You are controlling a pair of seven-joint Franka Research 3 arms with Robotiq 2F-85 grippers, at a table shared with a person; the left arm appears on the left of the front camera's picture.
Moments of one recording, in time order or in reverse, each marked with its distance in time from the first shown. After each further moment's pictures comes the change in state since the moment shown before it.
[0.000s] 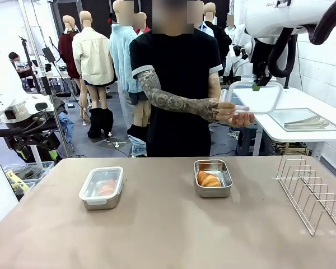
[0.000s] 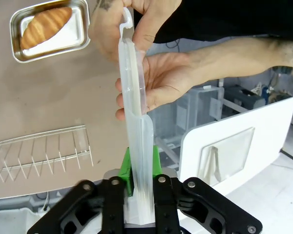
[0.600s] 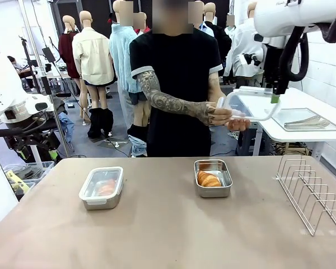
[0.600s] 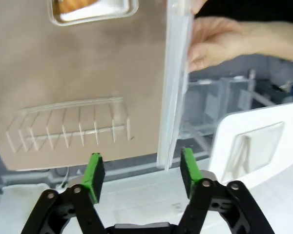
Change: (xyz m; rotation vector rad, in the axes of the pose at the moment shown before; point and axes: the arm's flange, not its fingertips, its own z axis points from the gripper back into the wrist) left arm 0.000 0.000 0.000 0.000 0.000 0.000; right arm -0.042 0.039 -0.002 0.169 0.080 0.016
